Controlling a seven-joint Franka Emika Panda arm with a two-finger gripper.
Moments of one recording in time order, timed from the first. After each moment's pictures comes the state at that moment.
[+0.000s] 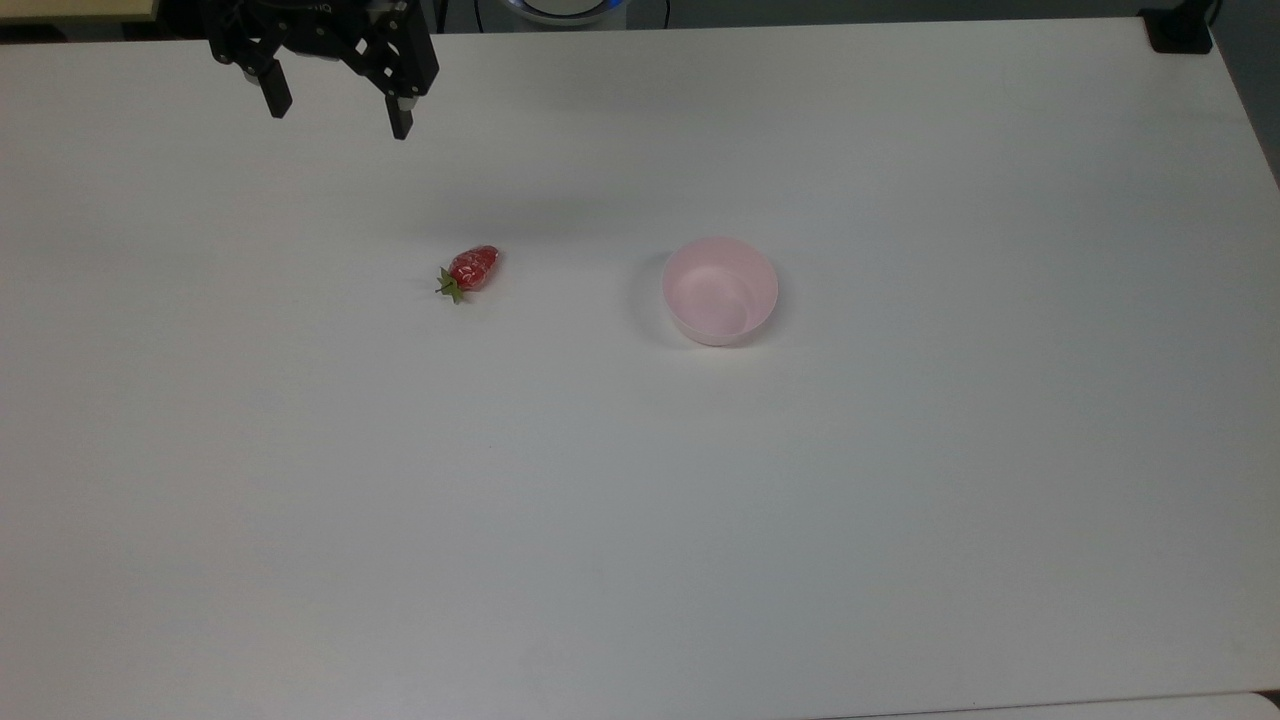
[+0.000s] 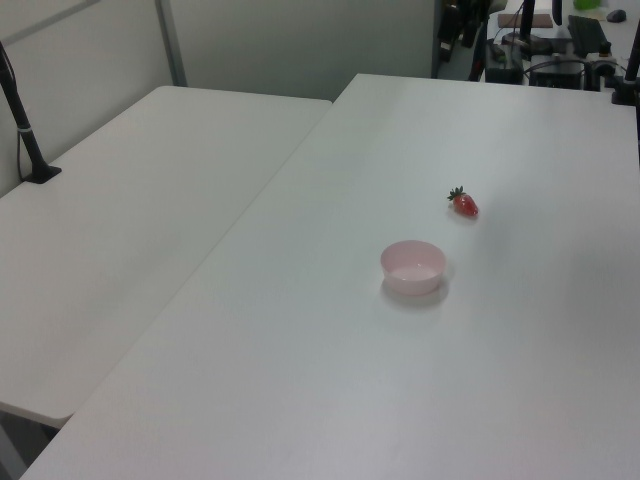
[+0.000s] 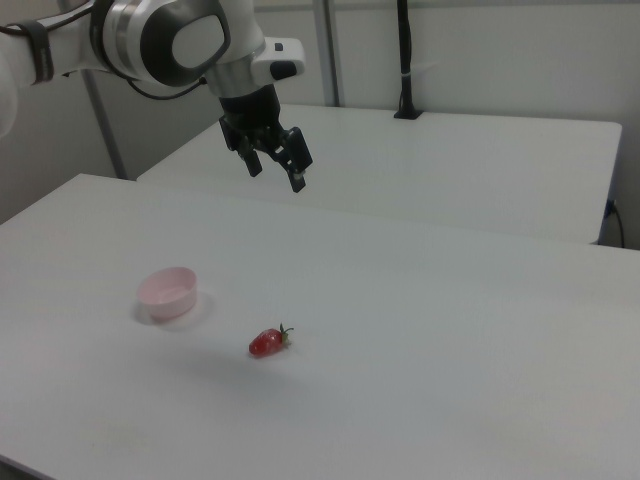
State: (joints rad) arm 0.03 0.08 -0.21 -1.58 0.03 1.86 0.01
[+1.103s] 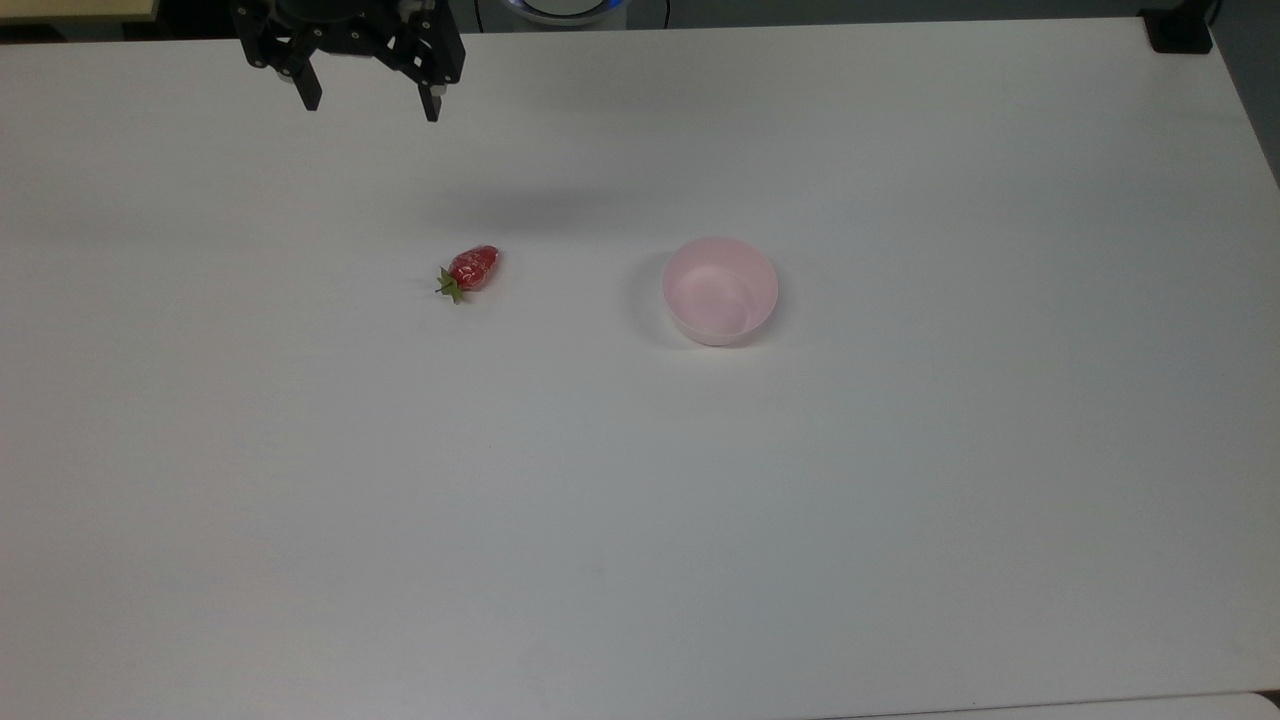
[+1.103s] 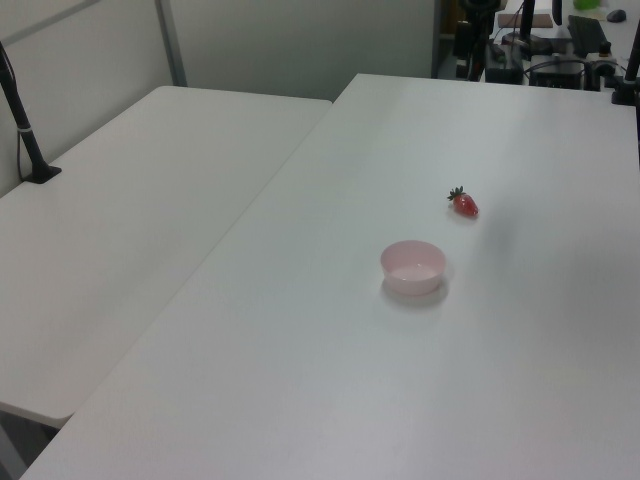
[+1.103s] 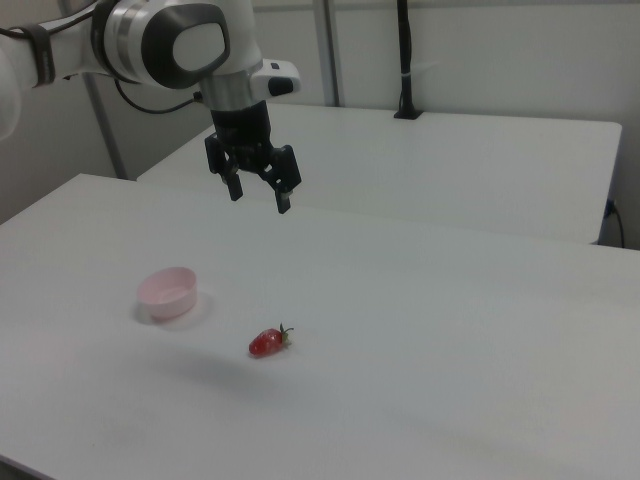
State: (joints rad) arm 0.04 0.09 -0.20 -1.58 0.02 1.72 -0.11
